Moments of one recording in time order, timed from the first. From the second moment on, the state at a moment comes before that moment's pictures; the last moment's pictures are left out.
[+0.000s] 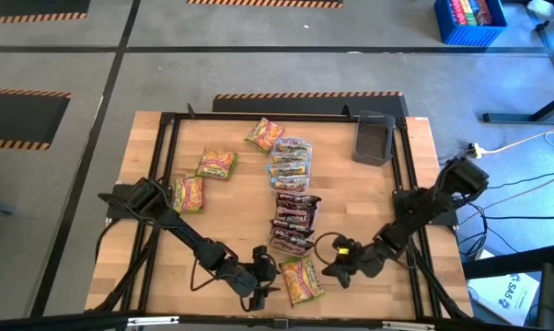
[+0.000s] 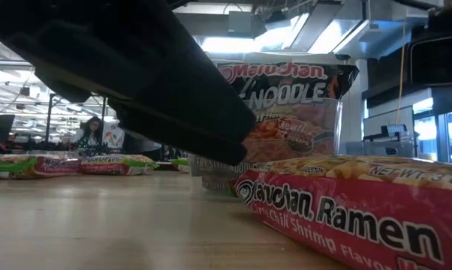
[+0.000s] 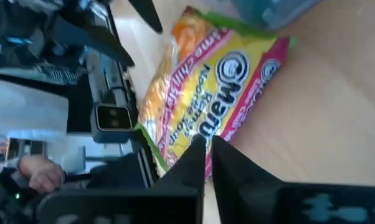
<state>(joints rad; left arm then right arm) -0.63 2.02 1.10 0.31 -0.41 -0.53 0.75 1.64 0.54 0.52 0.30 1.41</state>
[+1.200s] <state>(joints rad) -0.61 2.14 1.10 0.48 -0.42 -0.57 0.66 1.89 0.78 0.47 0.21 1.33</state>
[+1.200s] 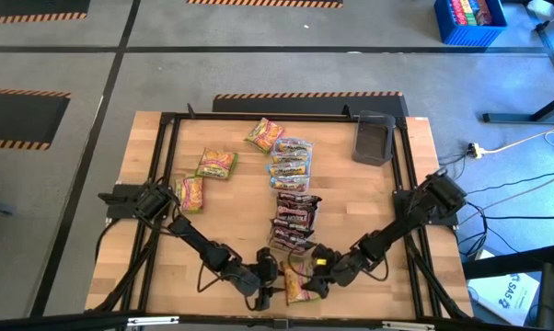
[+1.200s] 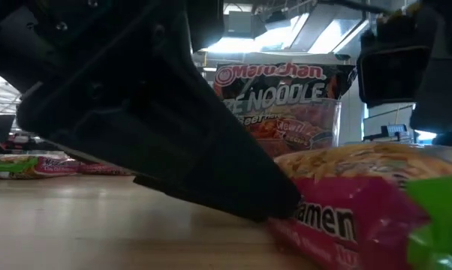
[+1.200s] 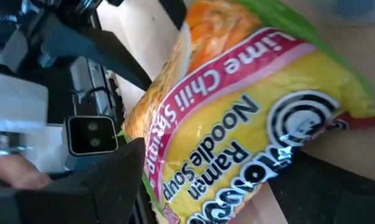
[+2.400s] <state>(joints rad) -0.68 2.02 1.10 0.26 -0.23 -0.58 0.68 1.81 0.95 0.21 0.17 1.05</state>
